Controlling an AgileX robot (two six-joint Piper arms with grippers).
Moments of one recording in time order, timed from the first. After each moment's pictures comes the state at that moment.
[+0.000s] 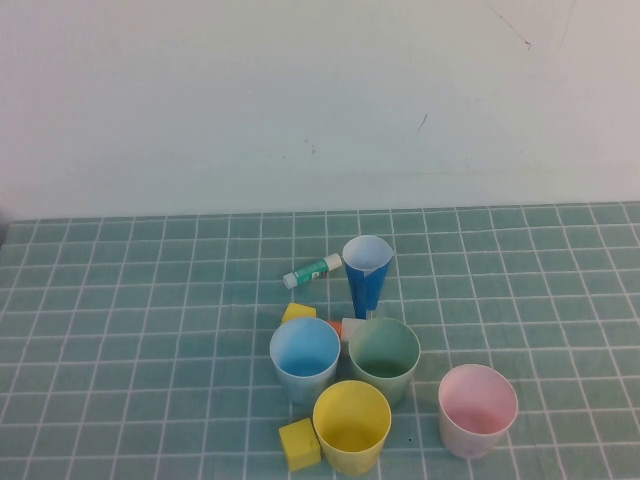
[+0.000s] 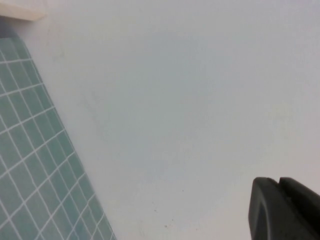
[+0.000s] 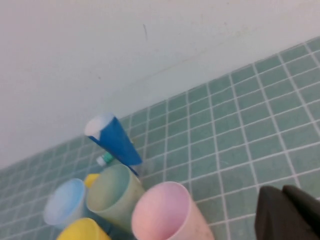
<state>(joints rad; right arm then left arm) 0.00 -0.01 0.03 0.60 0.40 -0.10 0.13 -0.01 0.02 -0.96 0.07 -0.32</state>
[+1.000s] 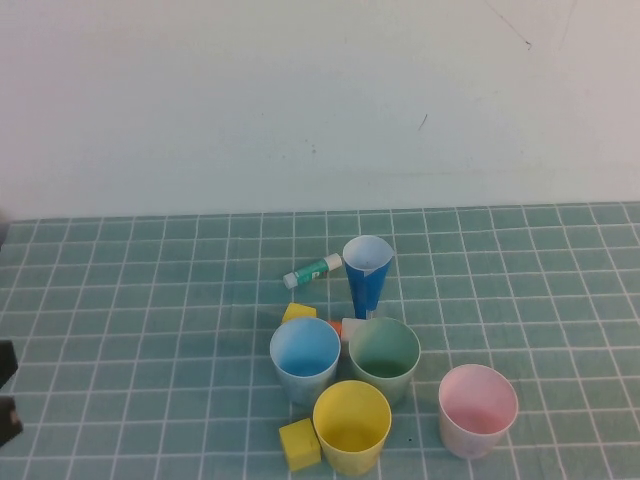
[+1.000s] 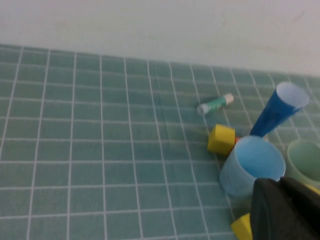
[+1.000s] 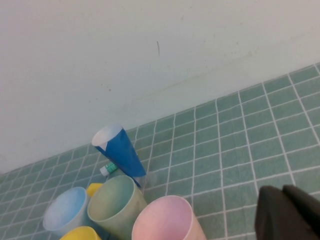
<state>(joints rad) 0.00 -0.01 0.03 0.70 0.36 -0.22 0.13 0.54 -0.59 -0.63 0.74 0.36</state>
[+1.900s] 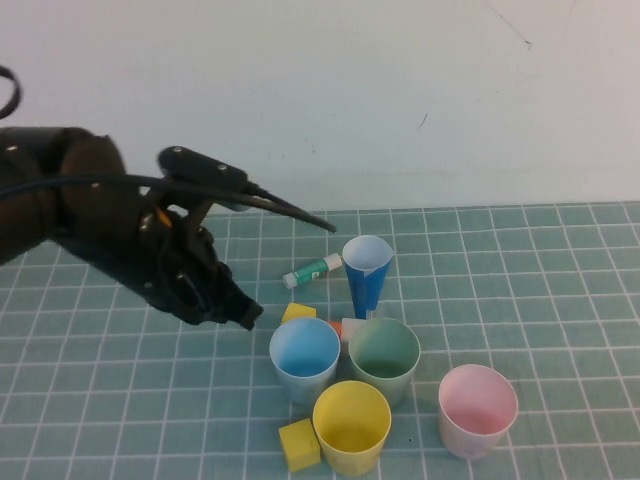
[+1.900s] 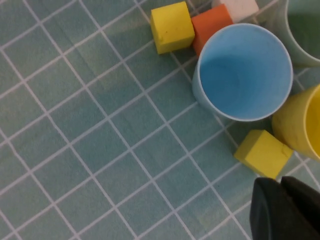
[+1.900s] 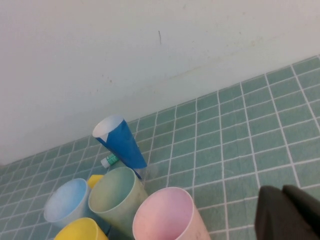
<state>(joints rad) 0.00 -0.01 0.03 0.70 0.38 -0.23 -0.43 1.52 -1.16 -0.20 0.84 0.26</state>
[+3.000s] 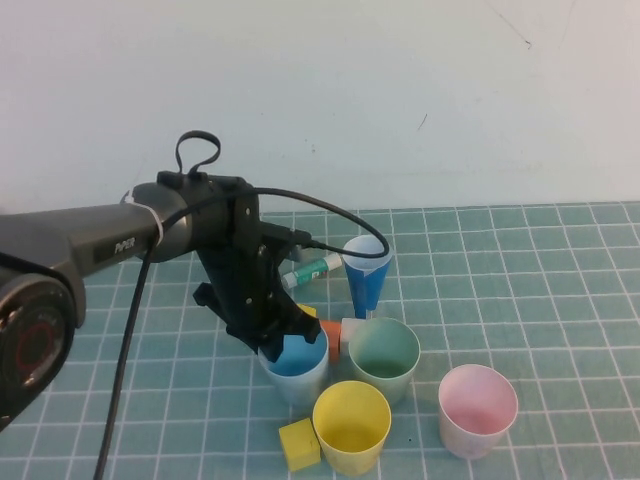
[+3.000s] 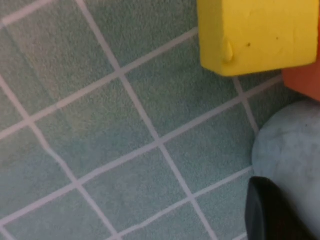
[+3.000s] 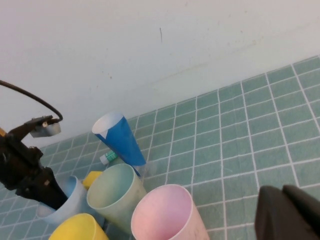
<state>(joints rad) 0.00 -0.01 0.03 0.70 0.39 -0.25 -0.46 2.15 -1.53 -0.18 0.89 0.11</state>
